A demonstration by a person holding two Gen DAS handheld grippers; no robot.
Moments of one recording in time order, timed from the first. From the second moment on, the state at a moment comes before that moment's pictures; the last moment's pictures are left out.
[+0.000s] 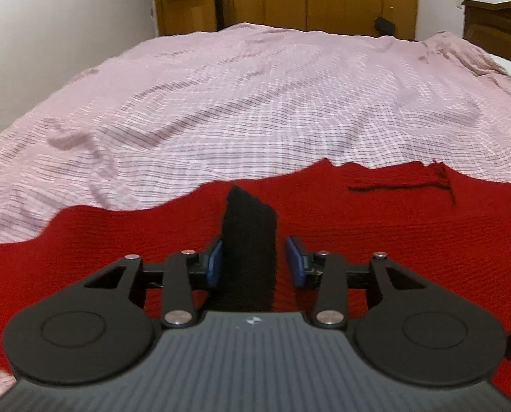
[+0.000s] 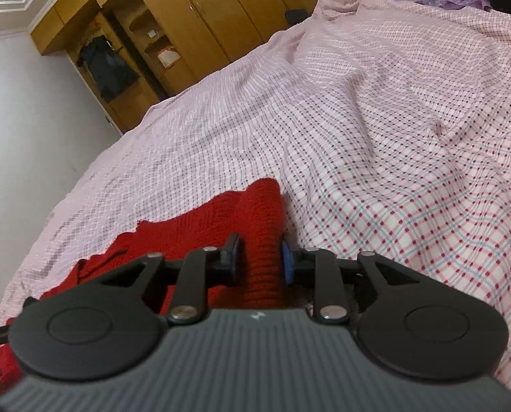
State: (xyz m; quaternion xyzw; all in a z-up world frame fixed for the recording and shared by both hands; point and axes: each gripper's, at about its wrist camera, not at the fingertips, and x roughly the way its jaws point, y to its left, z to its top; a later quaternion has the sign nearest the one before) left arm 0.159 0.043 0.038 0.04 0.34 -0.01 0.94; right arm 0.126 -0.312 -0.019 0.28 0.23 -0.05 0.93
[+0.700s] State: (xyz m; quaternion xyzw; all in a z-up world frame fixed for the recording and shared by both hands) left arm 0.070 0.115 0.086 0.00 0.34 0.06 0.94; right arm 0.050 -0.253 0.048 0.30 0.25 0.03 0.92
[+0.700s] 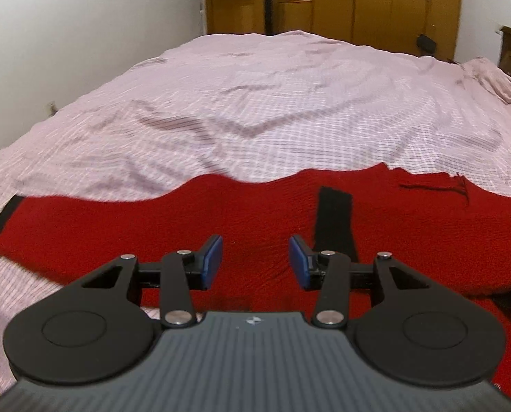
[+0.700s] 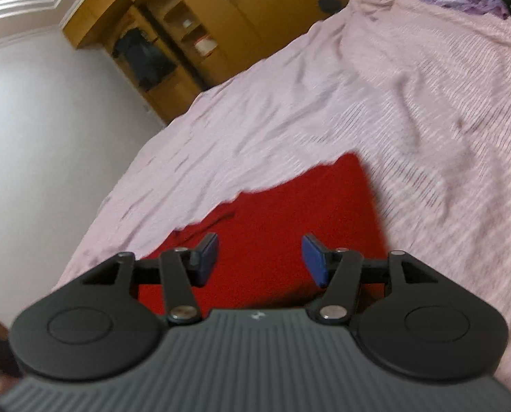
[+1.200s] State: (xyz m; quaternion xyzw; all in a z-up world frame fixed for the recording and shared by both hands) left arm 0.037 0.173 0.084 -0.05 0.35 0.14 0.93; right arm 0.006 -0.195 0.031 0.28 0.31 0.03 0.91
